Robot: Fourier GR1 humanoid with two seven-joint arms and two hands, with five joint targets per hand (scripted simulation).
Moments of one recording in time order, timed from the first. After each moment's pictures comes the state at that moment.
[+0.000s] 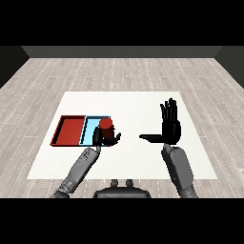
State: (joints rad) left arm -0.34 0.11 -0.41 -1.39 0.11 0.49 -0.16; right arm -0.28 -0.18 0.15 -1.80 -0.28 -0.29 -0.23
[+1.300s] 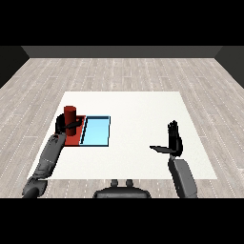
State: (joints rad) left arm -0.52 0.45 -0.05 -0.87 -0.03 0.38 -0.07; right arm -0.04 -0.20 0.03 -1.49 -0.26 -0.12 -0.45
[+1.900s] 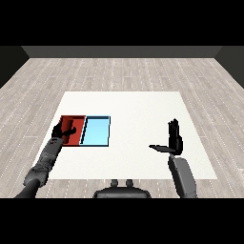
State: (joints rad) left arm -0.68 0.46 0.02 -0.28 -0.11 0.43 -0.12; right arm -0.06 -0.20 0.02 -1.48 -0.23 -0.11 -0.52
